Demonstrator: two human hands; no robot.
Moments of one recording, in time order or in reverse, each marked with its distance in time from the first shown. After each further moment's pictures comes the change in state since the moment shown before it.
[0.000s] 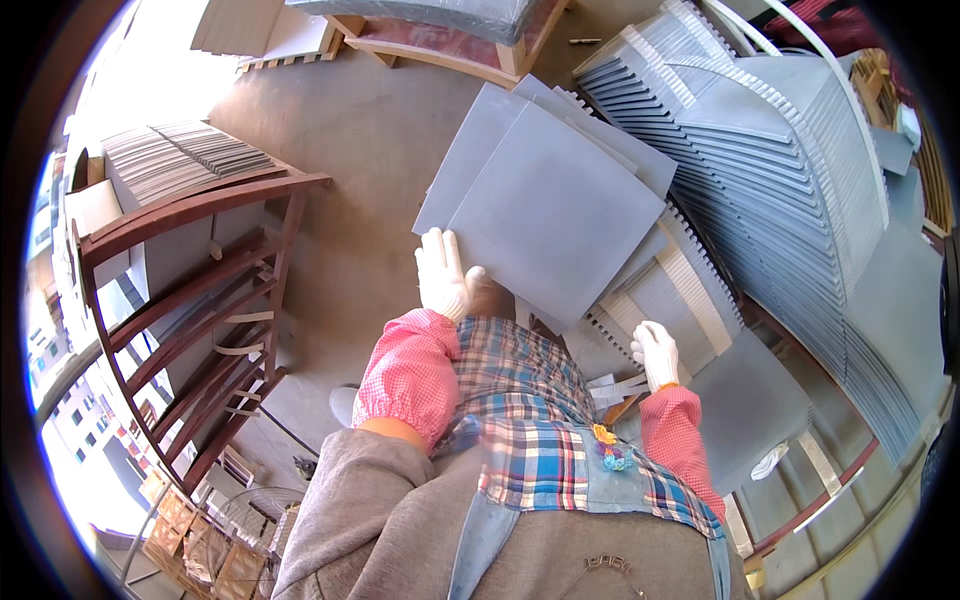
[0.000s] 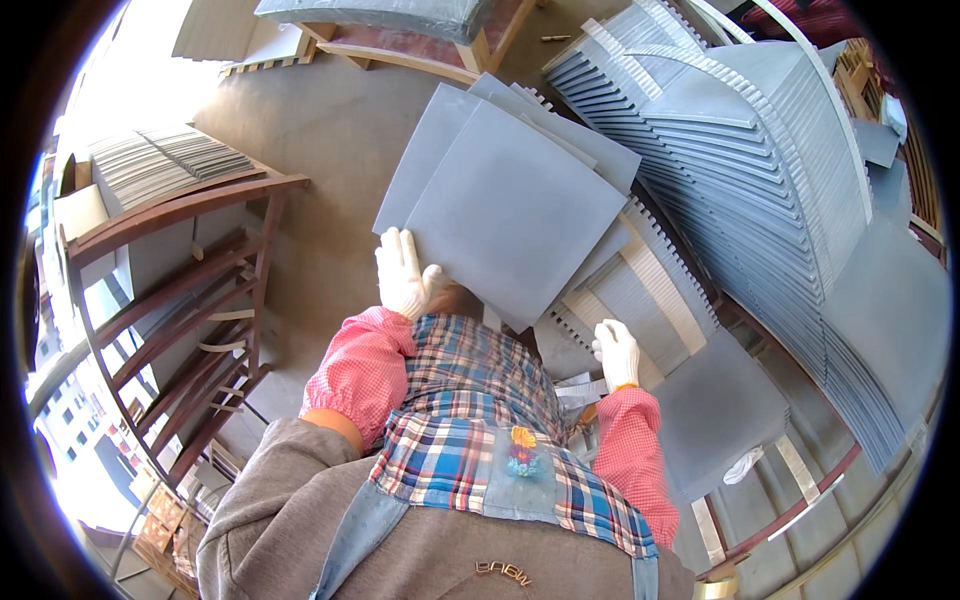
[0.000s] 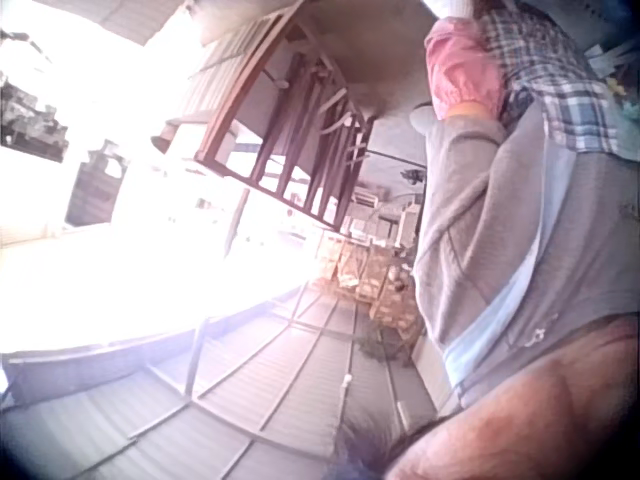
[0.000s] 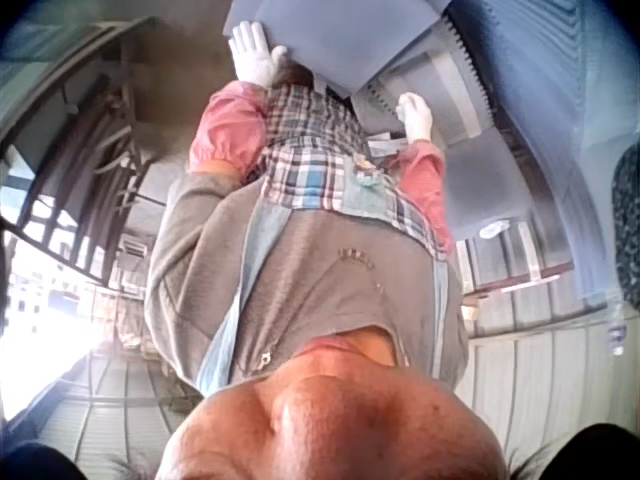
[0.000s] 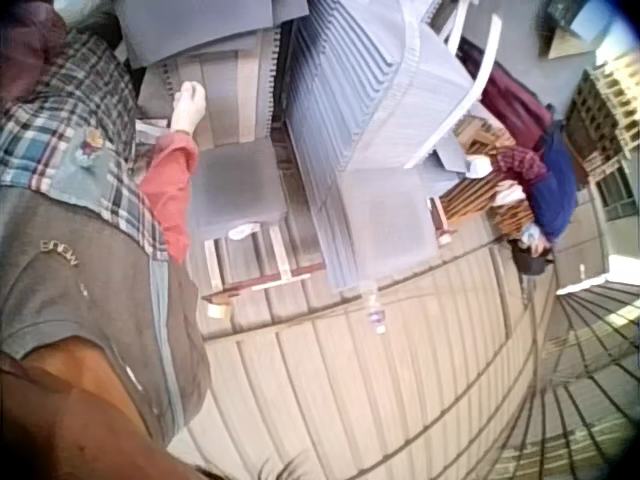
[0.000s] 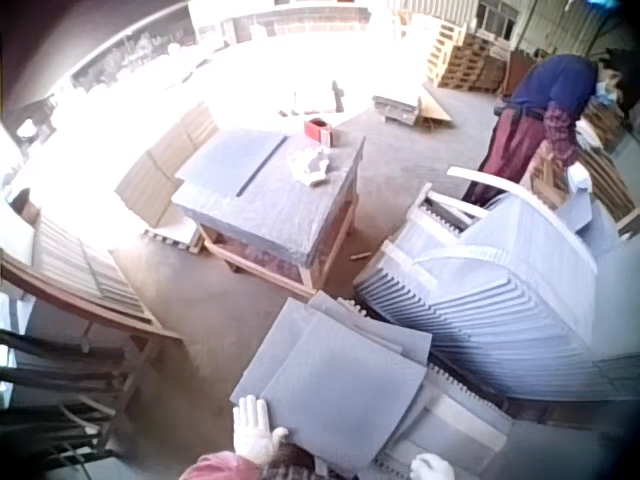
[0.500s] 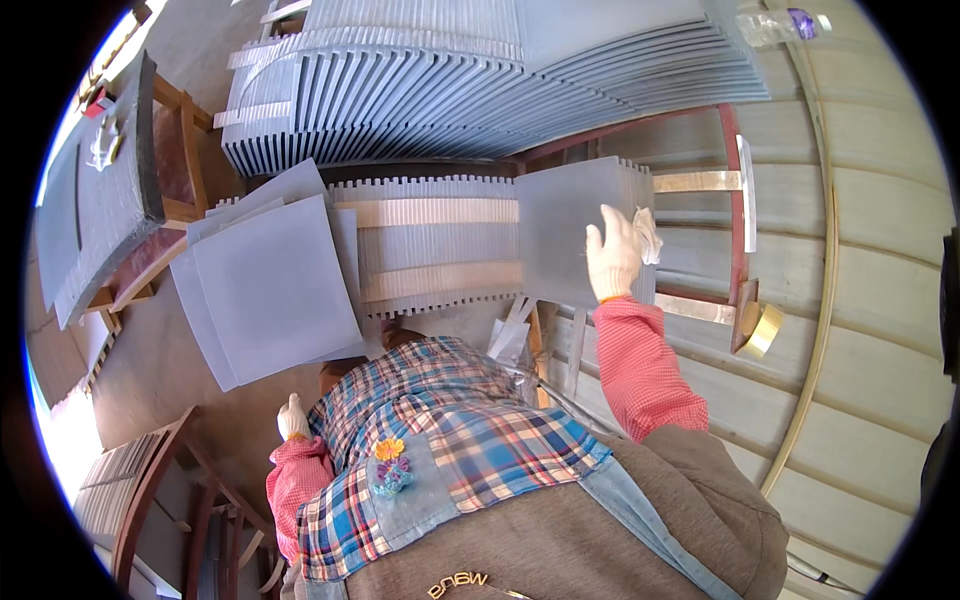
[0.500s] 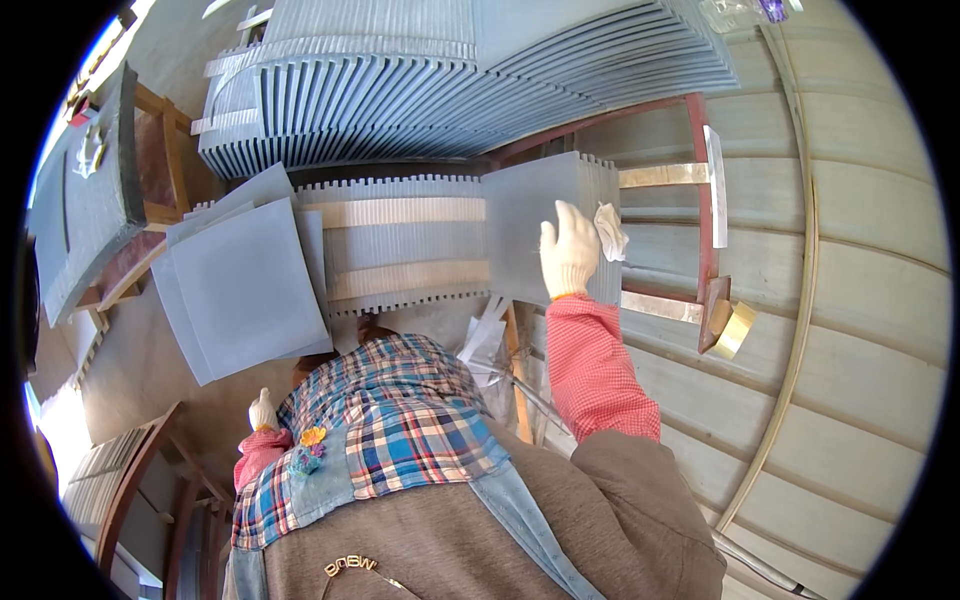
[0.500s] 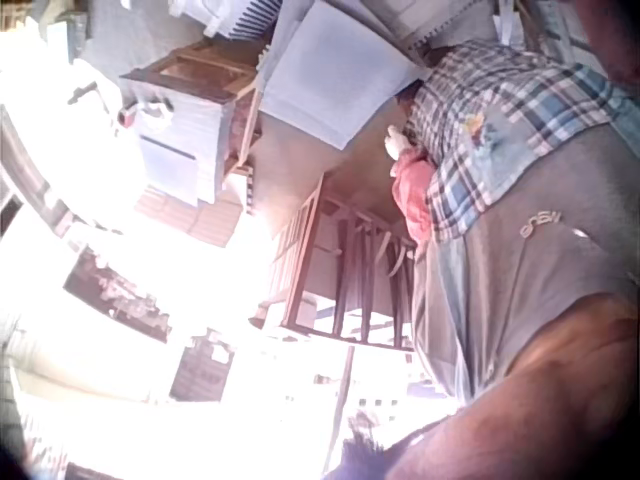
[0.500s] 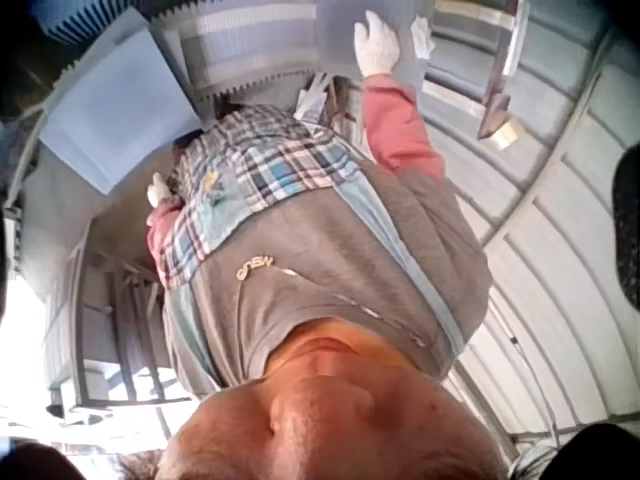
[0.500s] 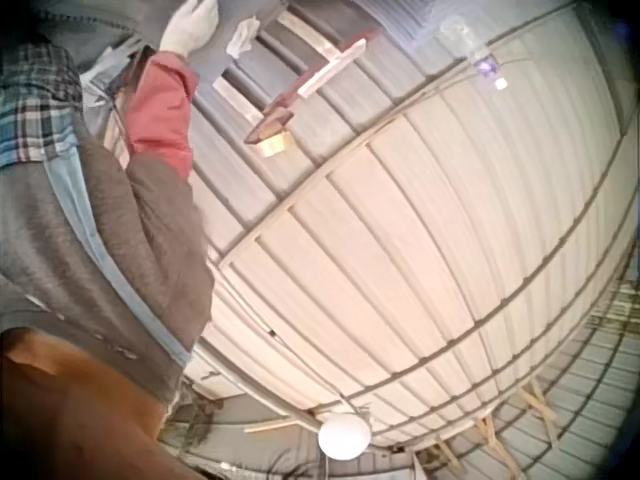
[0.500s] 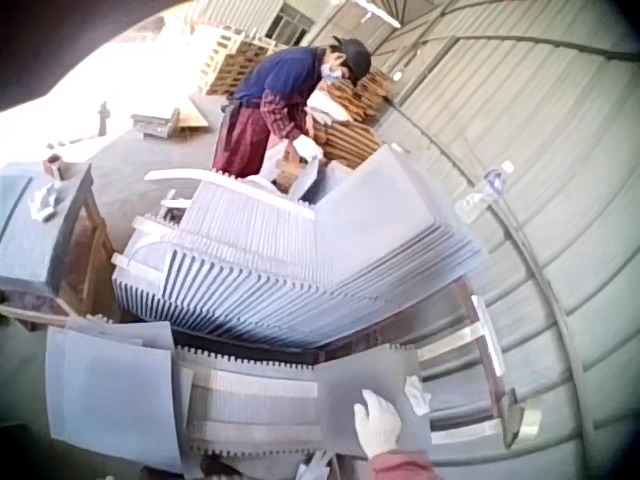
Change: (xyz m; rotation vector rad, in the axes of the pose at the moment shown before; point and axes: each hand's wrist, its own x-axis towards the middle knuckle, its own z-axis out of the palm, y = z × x) left_hand -0.063 -0.058 0.076 -0.385 -0.529 -0.400; right_hand -0.128 0.097 -0.252 -0.729 1.265 -0.425
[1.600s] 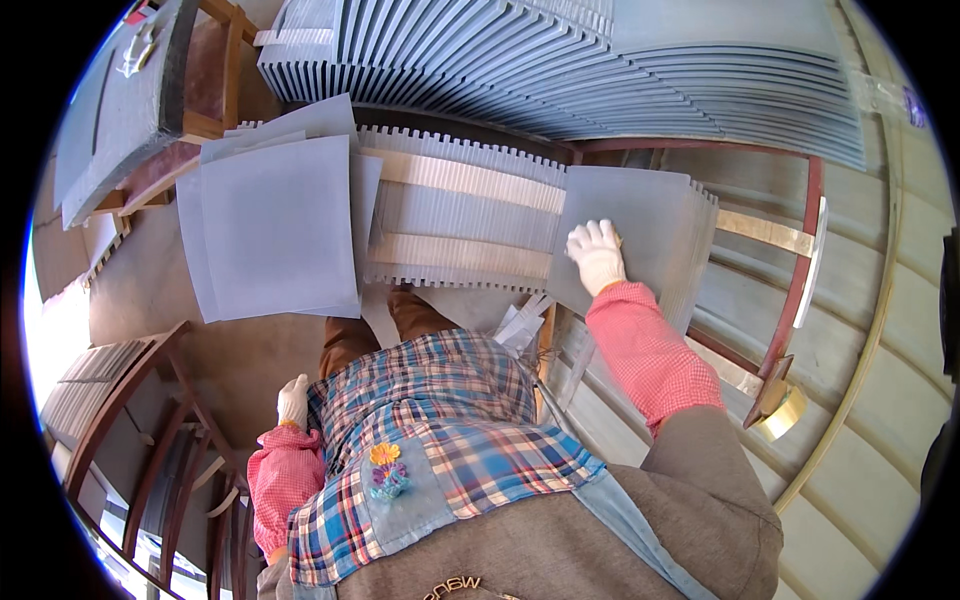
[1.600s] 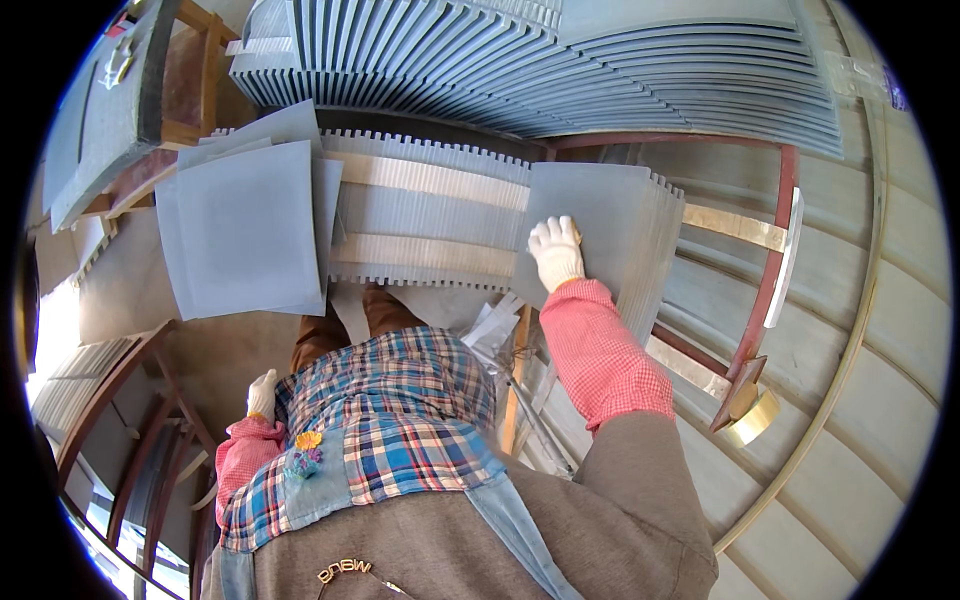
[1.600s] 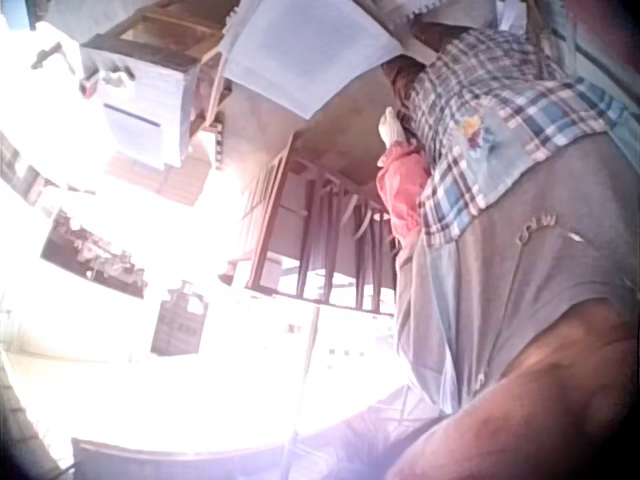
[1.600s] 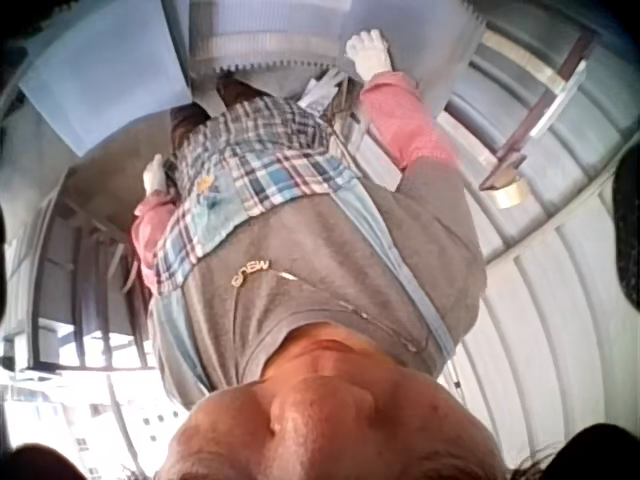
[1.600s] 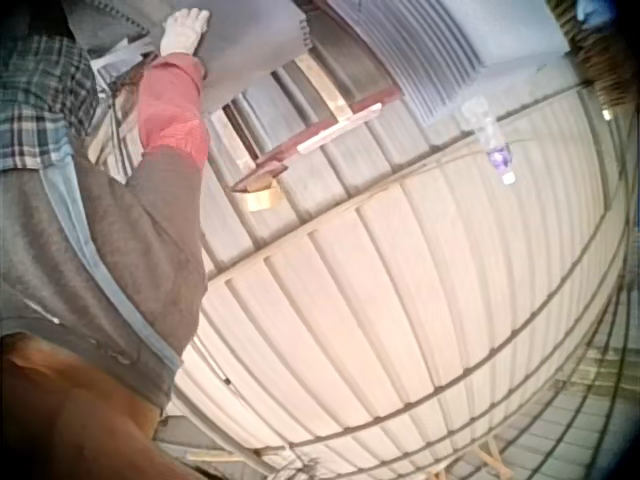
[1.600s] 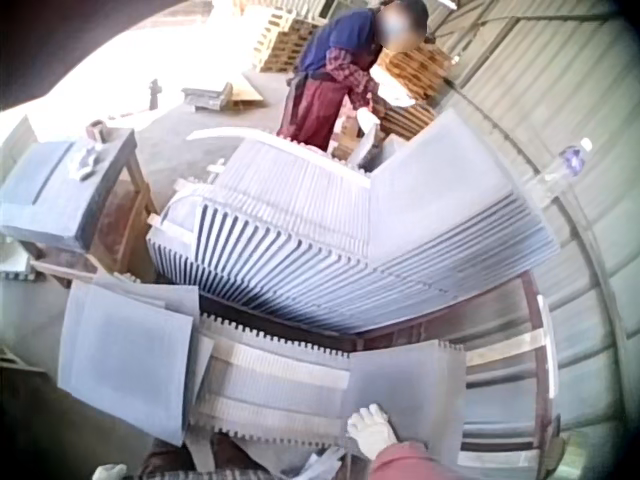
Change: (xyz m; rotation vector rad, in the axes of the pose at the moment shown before) left_hand -0.090 -0.012 0.020 -0.187 -0.129 -0.209; right_hand -0.007 0.052 0.172 -0.353 -0.601 -0.933
